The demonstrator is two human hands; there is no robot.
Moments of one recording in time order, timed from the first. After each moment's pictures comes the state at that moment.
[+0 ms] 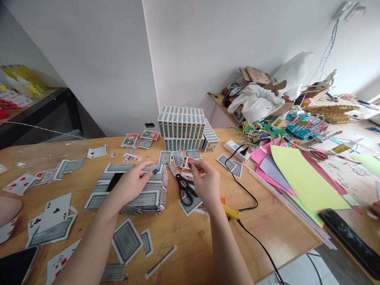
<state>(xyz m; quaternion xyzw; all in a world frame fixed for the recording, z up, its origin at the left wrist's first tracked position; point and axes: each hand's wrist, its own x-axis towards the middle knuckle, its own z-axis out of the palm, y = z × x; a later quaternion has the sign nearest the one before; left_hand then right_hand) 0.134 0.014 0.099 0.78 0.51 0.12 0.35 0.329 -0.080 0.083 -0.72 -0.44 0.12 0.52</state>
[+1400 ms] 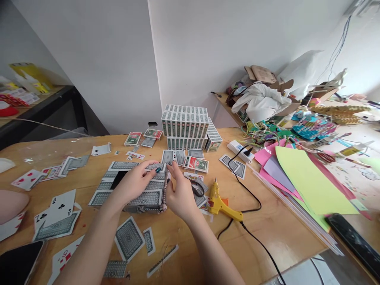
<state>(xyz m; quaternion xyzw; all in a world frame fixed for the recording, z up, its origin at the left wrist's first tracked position) 0.133 0.014 0.093 0.77 0.49 0.14 0.38 0.263 -0.075 0.064 -0.62 -0.55 0.28 0.49</state>
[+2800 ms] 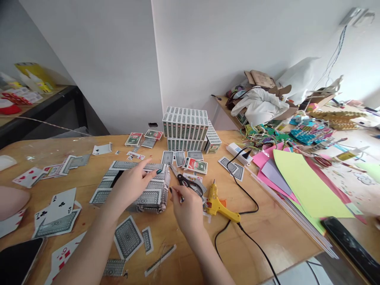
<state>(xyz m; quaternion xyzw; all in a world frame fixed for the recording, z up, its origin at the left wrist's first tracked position) 0.132 0.004 0.110 0.80 0.54 0.12 0.26 0.263 -0.110 0.061 -0.75 -0.50 0.13 0.41</state>
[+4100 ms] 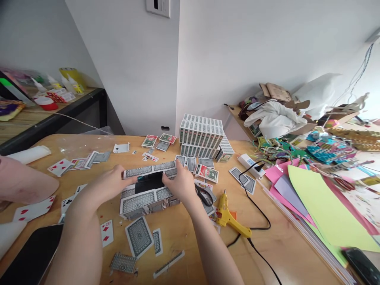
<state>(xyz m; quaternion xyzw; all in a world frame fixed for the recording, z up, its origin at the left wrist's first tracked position) 0.047 0.029 0.122 0.72 0.67 -0.03 0.19 0.249 -0.024 0.082 -0.74 -0.59 0.17 0.28</state>
